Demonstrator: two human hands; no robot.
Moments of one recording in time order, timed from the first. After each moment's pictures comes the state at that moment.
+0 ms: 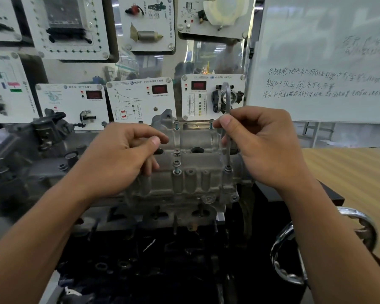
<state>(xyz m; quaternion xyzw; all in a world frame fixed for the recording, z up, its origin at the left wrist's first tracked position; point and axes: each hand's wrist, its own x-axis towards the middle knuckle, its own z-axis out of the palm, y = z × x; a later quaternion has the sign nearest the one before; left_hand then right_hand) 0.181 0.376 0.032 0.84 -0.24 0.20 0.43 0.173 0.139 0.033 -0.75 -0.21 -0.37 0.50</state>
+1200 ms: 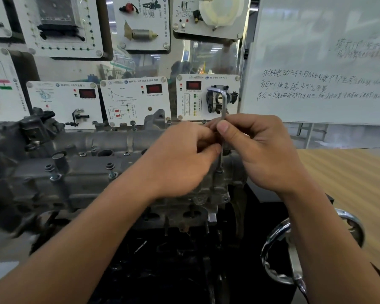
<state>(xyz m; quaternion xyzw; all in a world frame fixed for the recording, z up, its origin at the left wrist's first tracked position) 0.169 0.292 0.047 0.87 -0.33 0.15 0.35 0.177 0.119 0.029 -0.76 -0.29 -0.33 0.48</state>
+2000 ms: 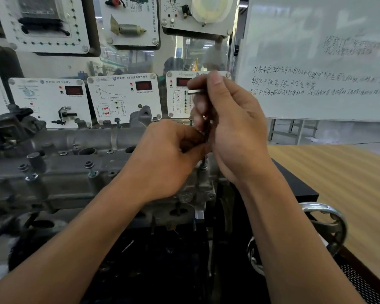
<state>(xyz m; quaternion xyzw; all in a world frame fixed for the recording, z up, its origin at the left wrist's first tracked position) 0.174 0.282 0.033 0.82 -0.35 0.24 0.39 0.170 0.160 0.048 -0.56 -0.30 -0.28 0.72</state>
